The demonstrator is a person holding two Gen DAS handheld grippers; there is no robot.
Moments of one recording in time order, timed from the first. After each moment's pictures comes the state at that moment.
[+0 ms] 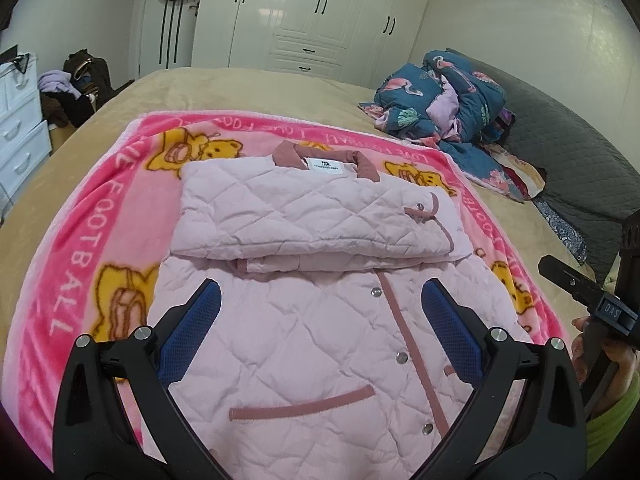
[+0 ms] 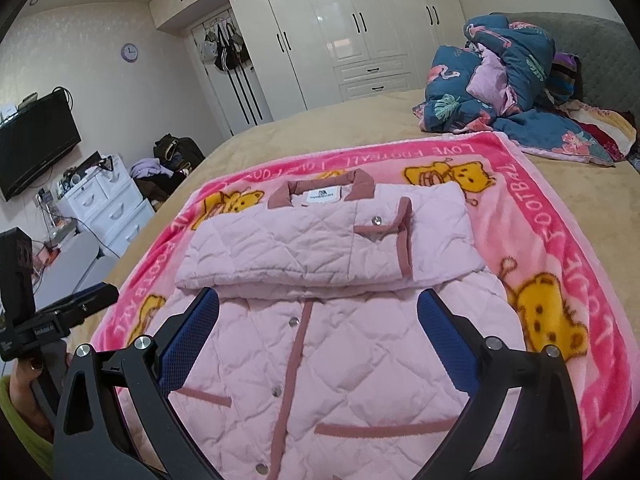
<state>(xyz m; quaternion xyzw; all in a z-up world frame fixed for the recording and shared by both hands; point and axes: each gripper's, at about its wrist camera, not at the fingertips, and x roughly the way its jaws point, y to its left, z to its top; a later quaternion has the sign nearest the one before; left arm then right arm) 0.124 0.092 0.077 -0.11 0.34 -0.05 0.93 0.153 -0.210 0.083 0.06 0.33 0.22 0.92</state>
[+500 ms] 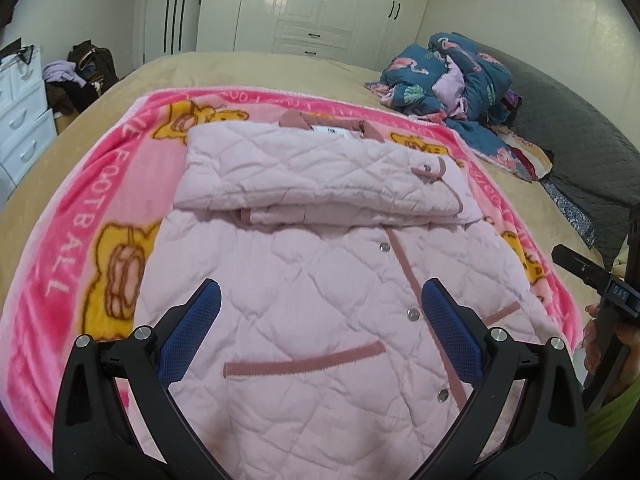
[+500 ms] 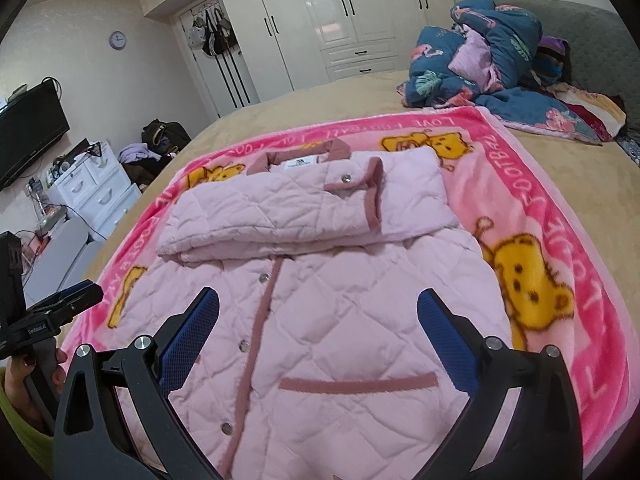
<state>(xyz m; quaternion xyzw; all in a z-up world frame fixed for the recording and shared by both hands) 0.098 0.082 0.038 -0.10 0.37 -0.04 0.92 0.132 -0.240 0.049 0.06 0.36 0.20 0.91</state>
